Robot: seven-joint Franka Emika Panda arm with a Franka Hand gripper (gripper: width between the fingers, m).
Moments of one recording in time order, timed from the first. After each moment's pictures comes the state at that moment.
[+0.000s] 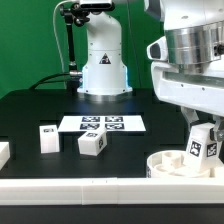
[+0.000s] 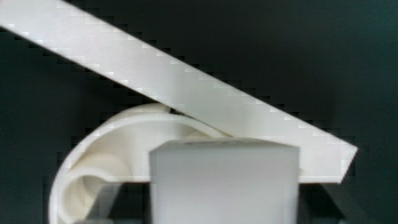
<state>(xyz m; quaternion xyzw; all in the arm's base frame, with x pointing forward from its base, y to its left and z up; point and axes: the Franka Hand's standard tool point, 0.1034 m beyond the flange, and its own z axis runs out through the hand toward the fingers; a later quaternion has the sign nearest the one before) 0.630 0.121 0.077 -0.82 0.56 0.04 0.08</state>
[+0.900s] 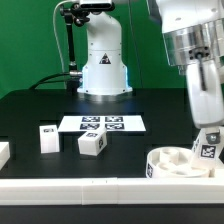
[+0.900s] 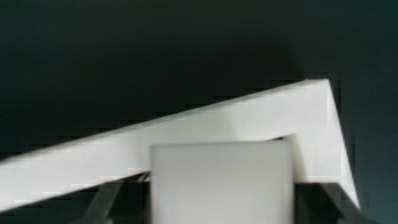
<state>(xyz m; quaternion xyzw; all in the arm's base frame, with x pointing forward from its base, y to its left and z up) 0.637 0.125 0.077 -0.54 0.83 0.07 0.11</state>
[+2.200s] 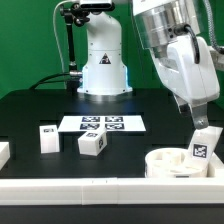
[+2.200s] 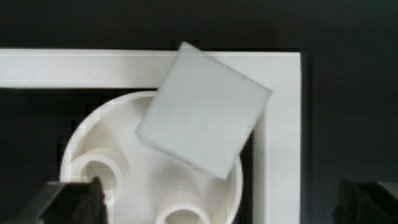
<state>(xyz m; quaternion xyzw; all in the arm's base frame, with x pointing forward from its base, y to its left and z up) 0.637 0.094 0.104 -0.69 0.71 0.06 0.13</state>
